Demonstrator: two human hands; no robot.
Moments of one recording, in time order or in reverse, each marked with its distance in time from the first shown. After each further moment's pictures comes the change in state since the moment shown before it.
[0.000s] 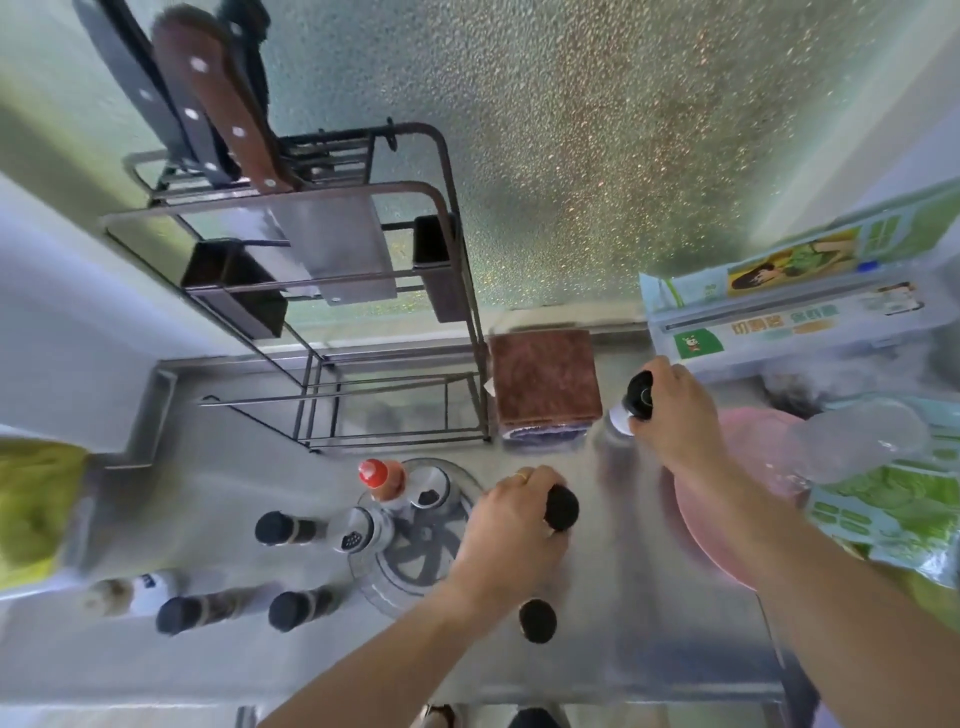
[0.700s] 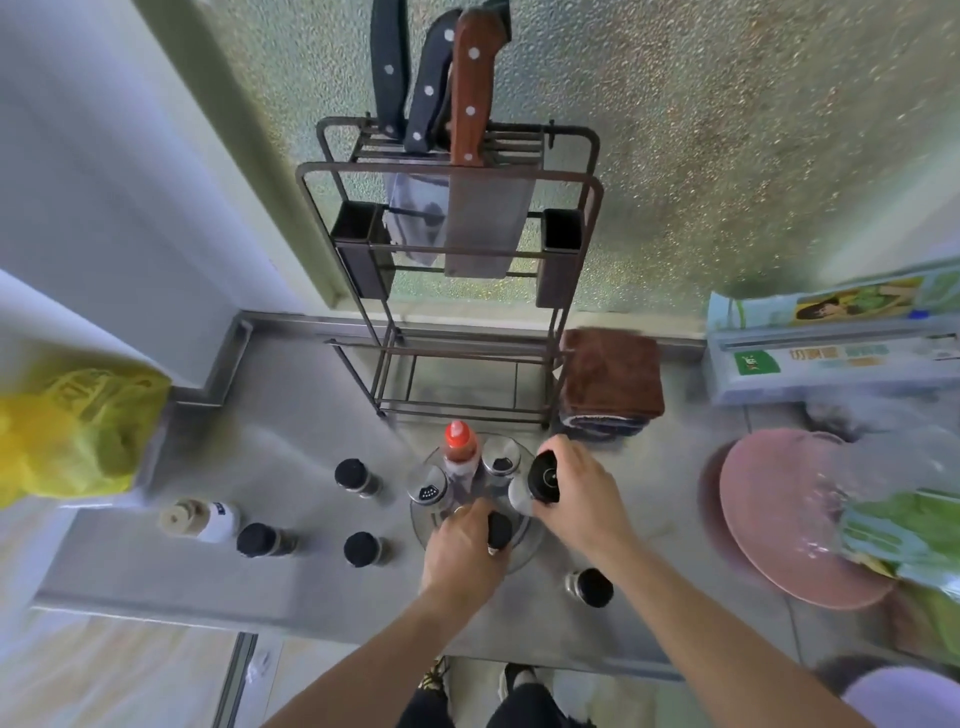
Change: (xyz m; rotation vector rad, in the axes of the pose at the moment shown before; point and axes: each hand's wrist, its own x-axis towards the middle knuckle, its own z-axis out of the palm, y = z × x) left_hand -0.097 -0.113 -0.018 -0.028 0.046 -0.343; right_hand -0.136 -0.165 0.039 0.181 -0.237 -0.278
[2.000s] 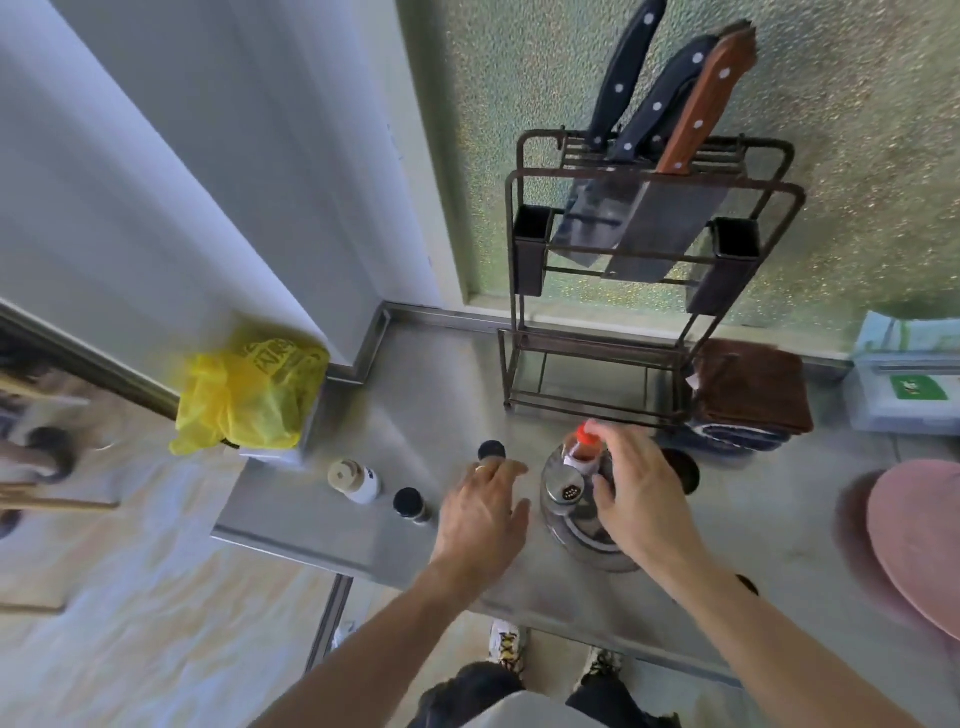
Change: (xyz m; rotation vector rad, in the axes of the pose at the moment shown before) left_hand -0.040 -0.093 -0.124 0.094 0.235 0.143; right_hand -0.020 -0.124 0.027 0.006 0.167 -0.208
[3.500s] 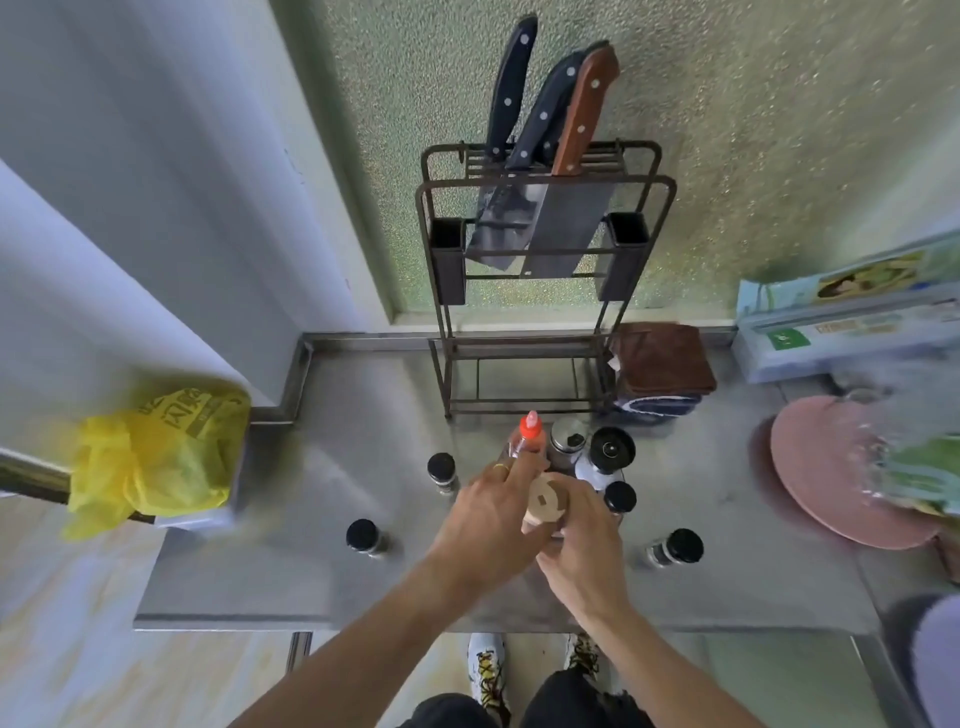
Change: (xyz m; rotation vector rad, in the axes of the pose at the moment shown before) left_hand 0.008 0.034 -0.009 -0.076 -0.200 0.358; right_hand -0.062 -0.016 0.059 0.190 0.176 0.338
